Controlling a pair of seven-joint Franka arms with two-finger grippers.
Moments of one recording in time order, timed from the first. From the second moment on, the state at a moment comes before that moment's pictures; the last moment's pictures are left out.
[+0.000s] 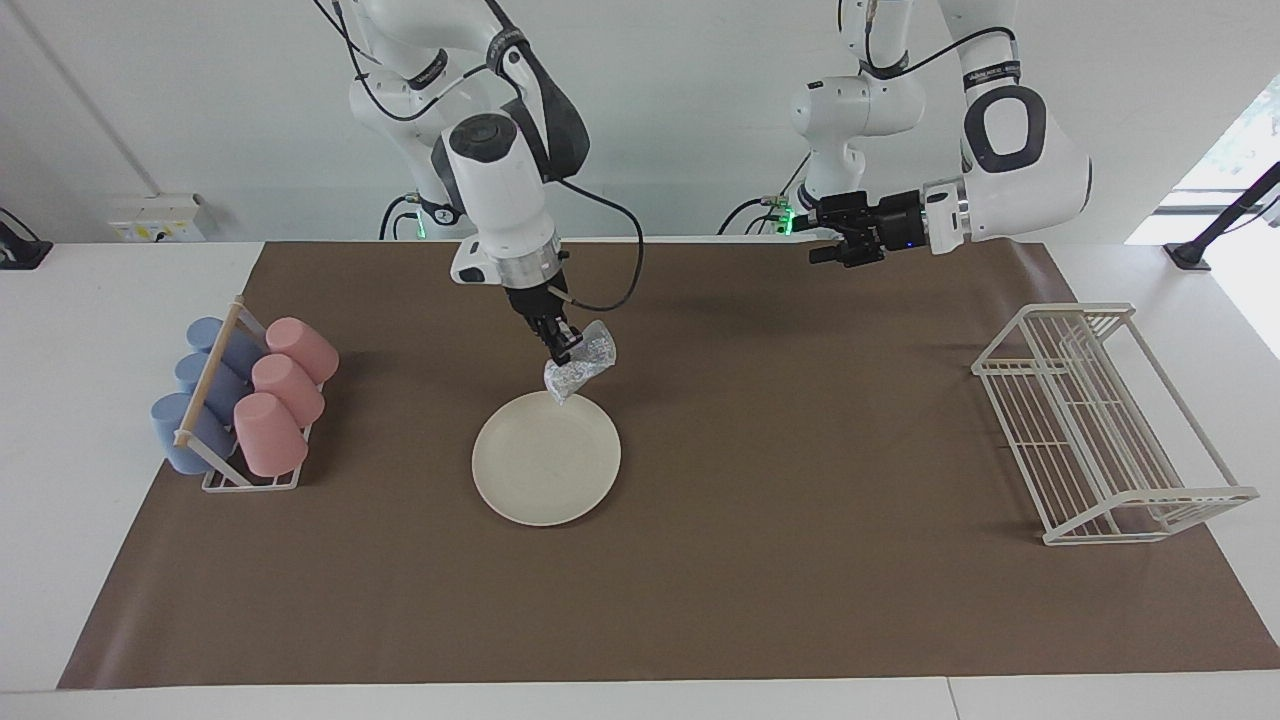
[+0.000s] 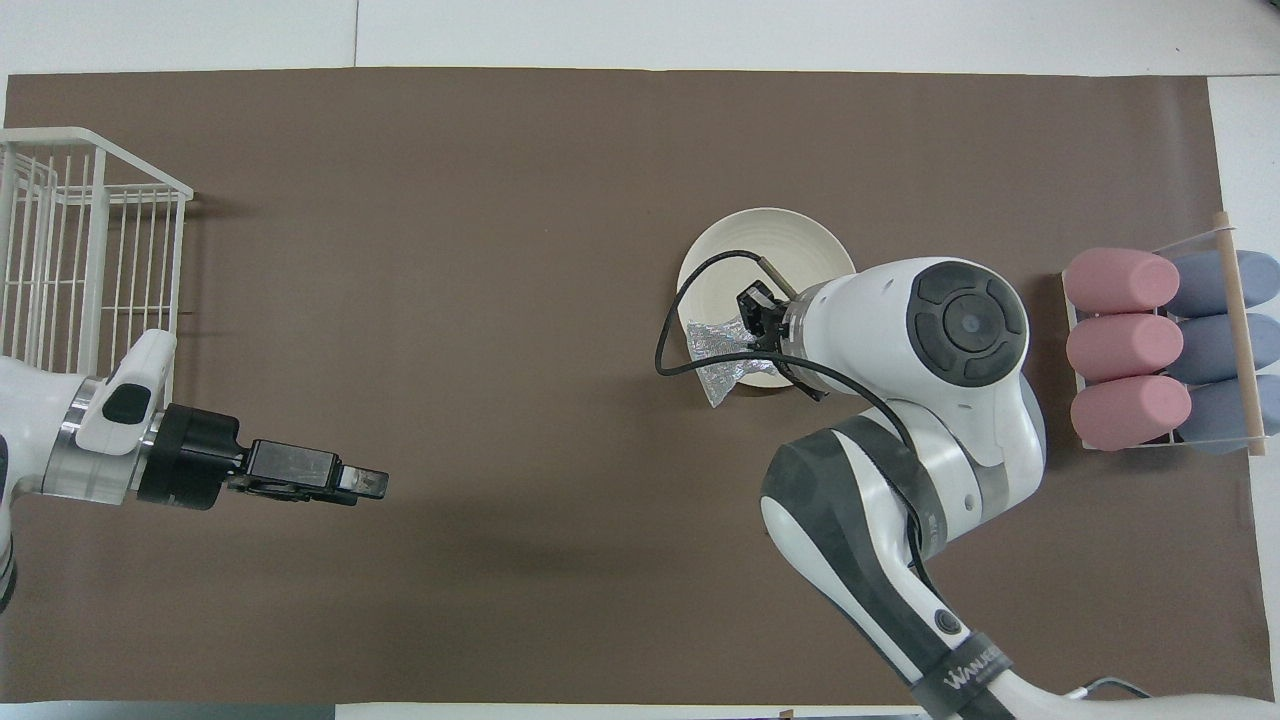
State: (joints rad) left arm 0.00 -0.24 0.00 -2.27 -0.86 1.57 0.31; right arm -0.08 0.12 0.52 -2.03 0.05 2.32 1.30
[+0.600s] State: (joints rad) left arm 0.14 -0.24 0.01 -2.15 -0.47 1.58 0.30; right arm -0.15 0.28 0.52 -2.11 0.04 2.54 1.18
